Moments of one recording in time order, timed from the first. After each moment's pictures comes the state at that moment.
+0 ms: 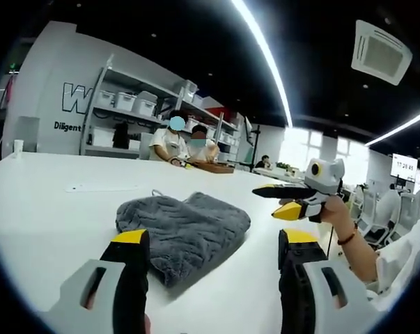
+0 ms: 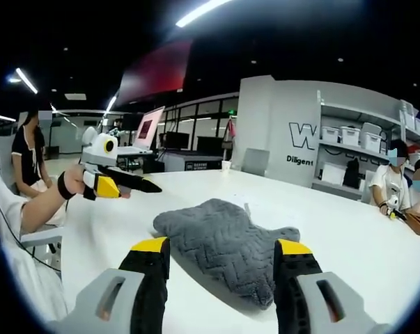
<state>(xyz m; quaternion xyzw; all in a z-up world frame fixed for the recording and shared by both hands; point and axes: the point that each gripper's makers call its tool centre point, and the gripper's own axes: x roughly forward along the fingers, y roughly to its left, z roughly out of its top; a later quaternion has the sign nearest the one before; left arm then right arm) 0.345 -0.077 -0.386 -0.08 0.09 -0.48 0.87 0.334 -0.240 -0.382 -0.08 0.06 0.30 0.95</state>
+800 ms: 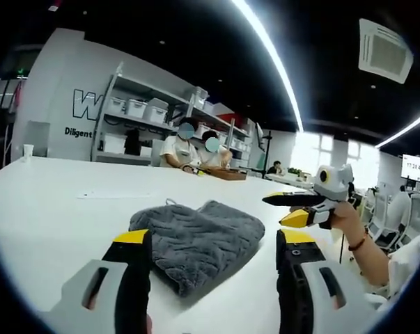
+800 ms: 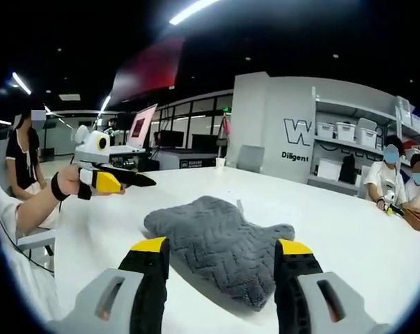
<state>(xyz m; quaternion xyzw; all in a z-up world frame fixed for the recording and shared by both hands) 0.364 -0.074 -0.379 -0.08 0.08 -0.45 0.89 0.348 -0.248 -0.387 -0.07 0.08 0.28 0.95</state>
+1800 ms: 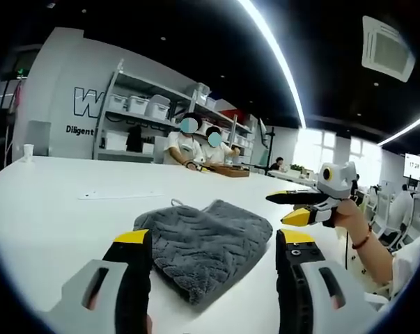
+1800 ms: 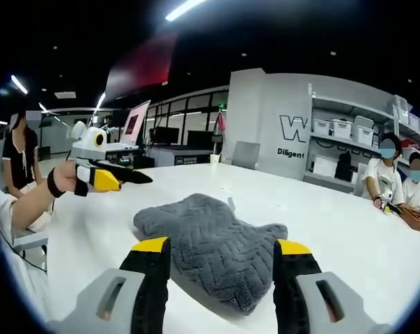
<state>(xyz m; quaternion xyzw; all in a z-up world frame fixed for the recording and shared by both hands) 0.381 -0.074 -0.380 -0.07 0.09 -0.44 0.89 0.365 -0.255 -0.388 -0.08 0.09 0.27 0.96</state>
